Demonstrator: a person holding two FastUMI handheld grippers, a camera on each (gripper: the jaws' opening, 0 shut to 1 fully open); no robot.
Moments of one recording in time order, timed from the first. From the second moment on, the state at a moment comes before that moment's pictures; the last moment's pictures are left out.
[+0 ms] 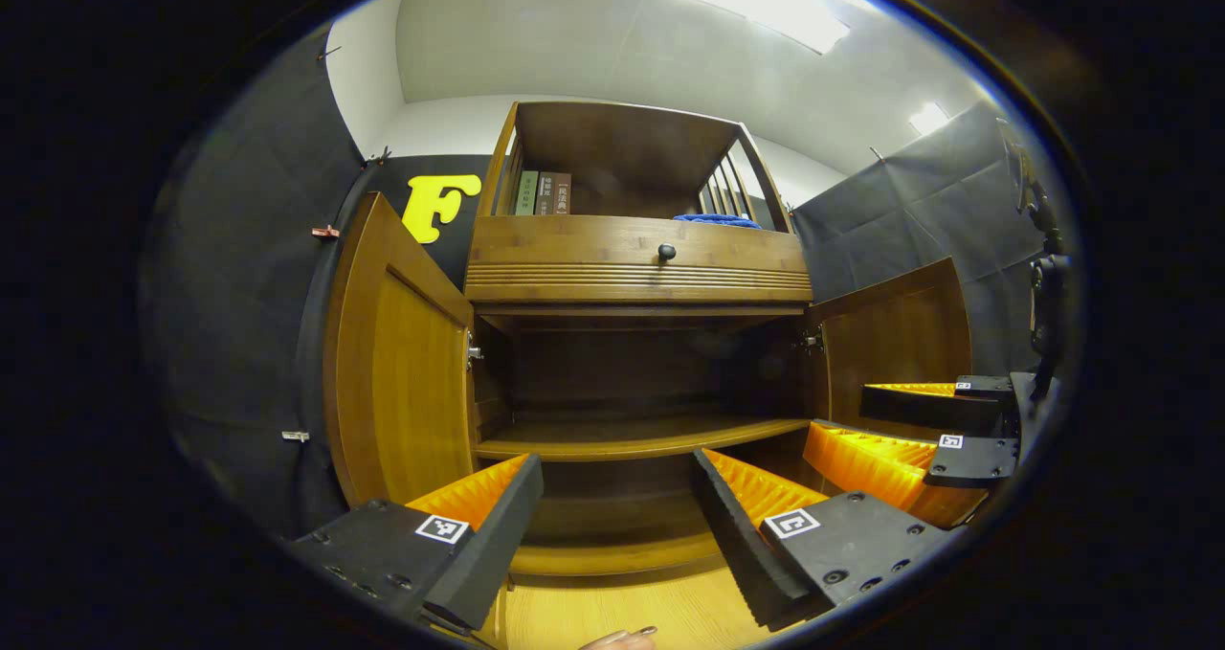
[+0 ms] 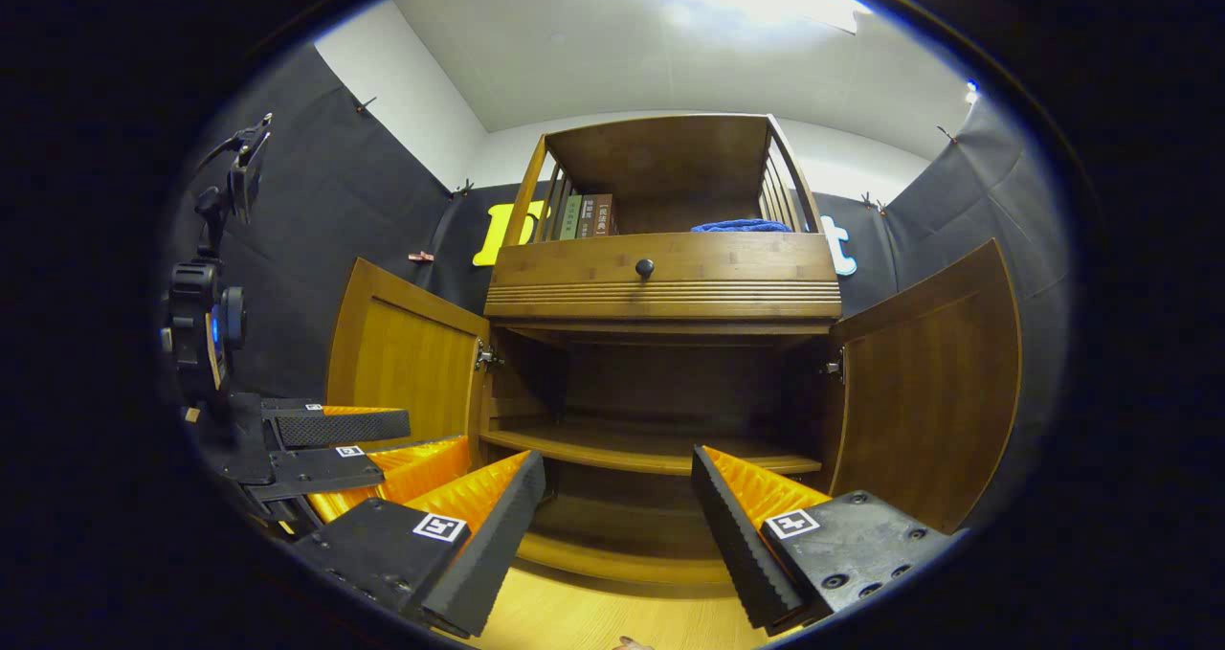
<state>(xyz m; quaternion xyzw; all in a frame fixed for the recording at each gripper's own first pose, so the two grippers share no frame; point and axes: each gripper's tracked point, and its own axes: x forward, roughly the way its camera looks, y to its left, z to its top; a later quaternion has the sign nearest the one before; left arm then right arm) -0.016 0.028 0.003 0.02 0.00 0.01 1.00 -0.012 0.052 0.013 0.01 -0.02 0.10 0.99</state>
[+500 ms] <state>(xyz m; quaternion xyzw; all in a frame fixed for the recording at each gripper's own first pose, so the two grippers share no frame) -0.012 0.026 0.009 0.03 -0.01 0.00 1.00 -0.011 0.049 0.010 0.01 -0.01 0.09 1.00</state>
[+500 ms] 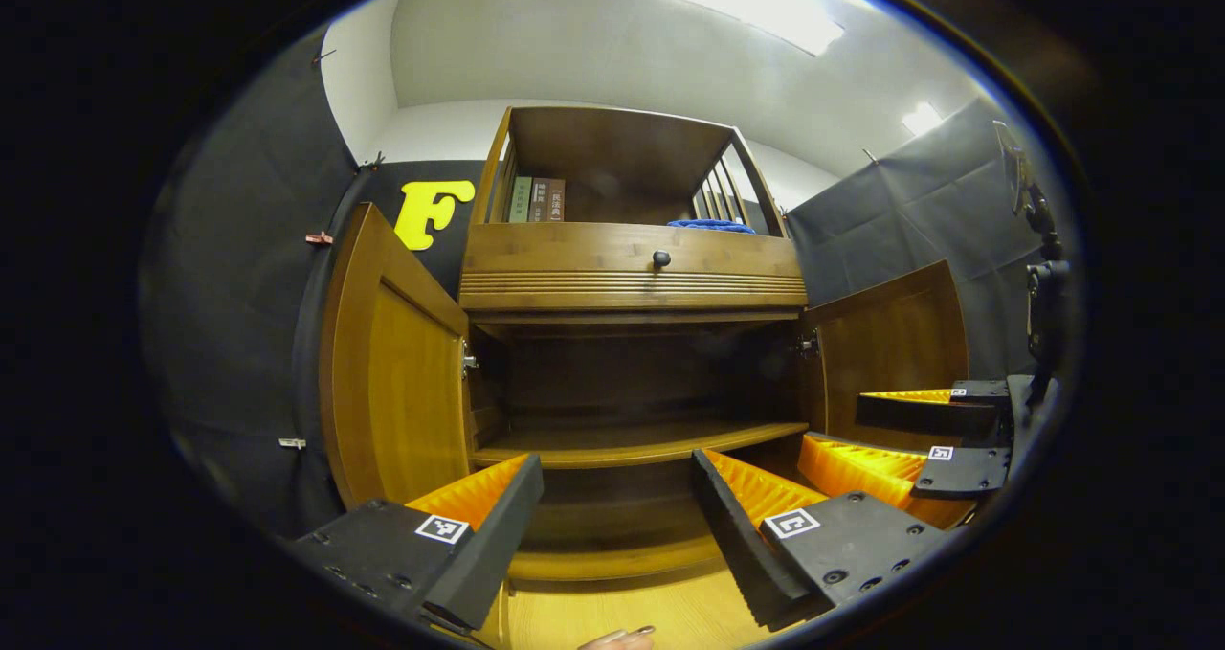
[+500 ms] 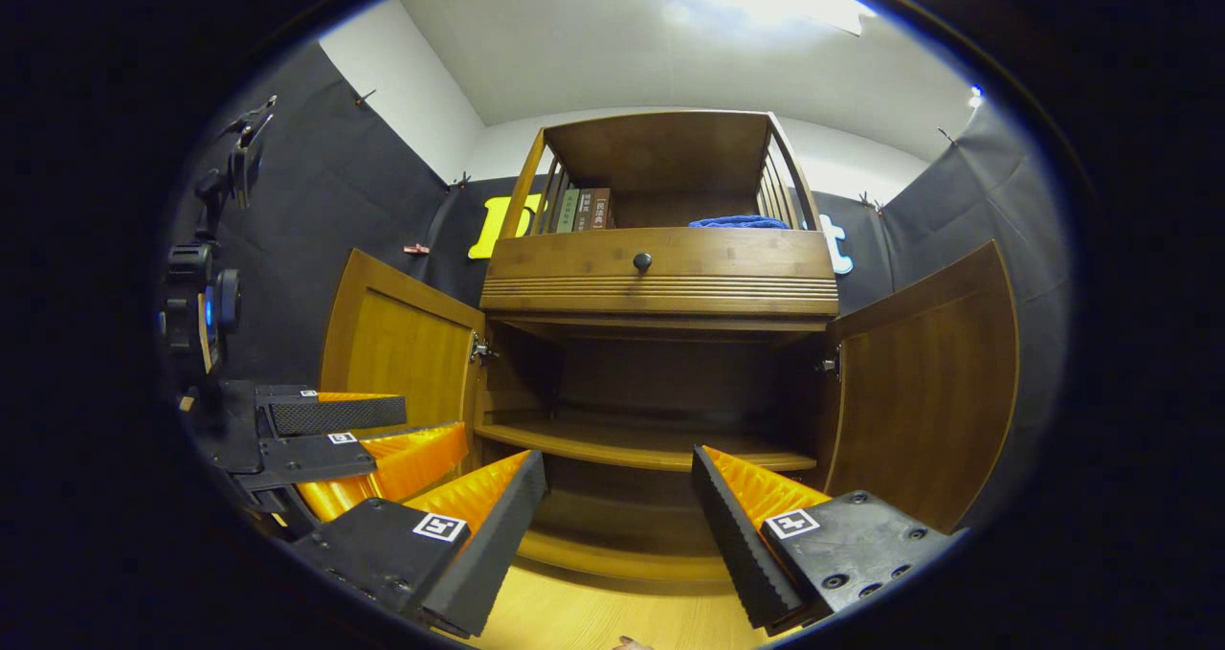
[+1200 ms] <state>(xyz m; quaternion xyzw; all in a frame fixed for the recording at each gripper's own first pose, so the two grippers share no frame) -0.005 0.009 0.012 0.02 -0.02 -0.01 1.00 -0.010 0.037 0.005 0.00 -0.01 0.09 1.00</state>
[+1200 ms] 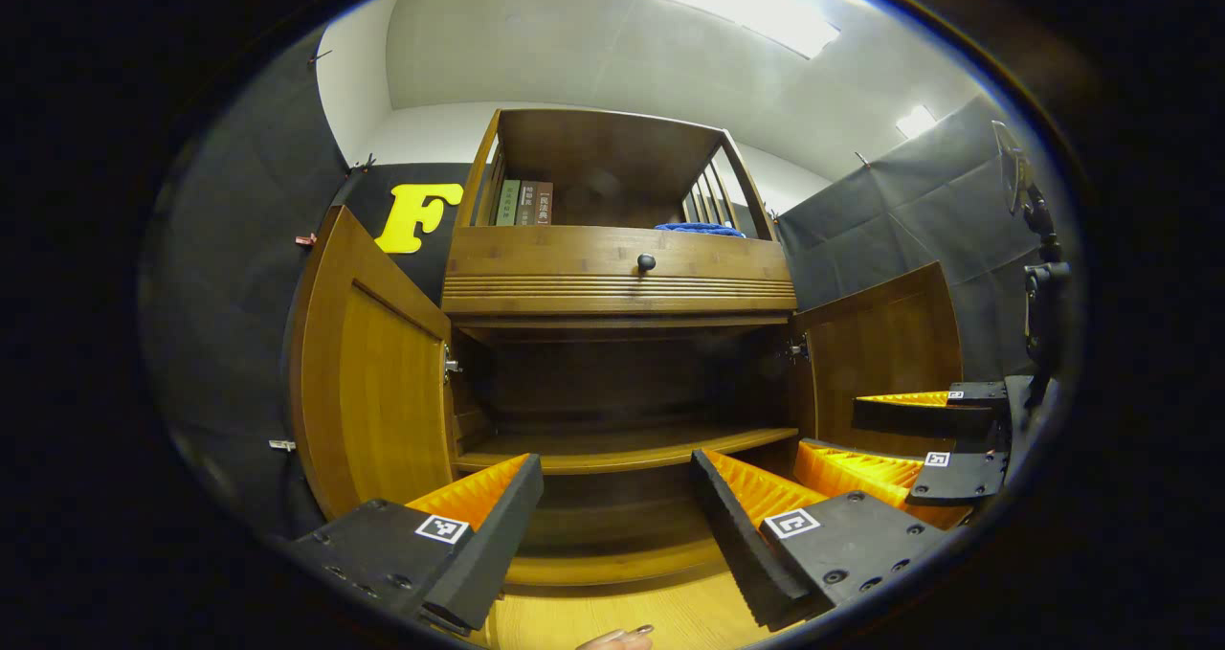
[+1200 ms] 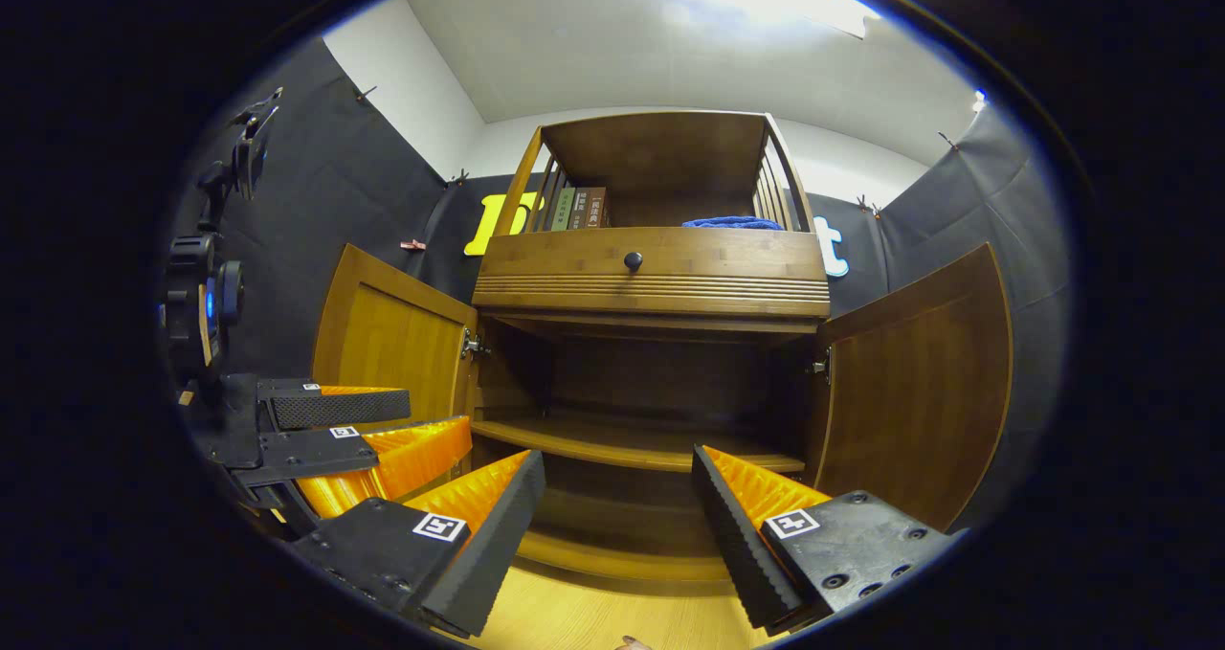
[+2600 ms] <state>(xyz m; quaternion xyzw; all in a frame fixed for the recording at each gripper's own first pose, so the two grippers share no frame) -0.003 0.000 0.003 0.04 -0.02 -0.01 1.00 -0.010 0.026 0.000 0.00 -0.01 0.09 1.00</state>
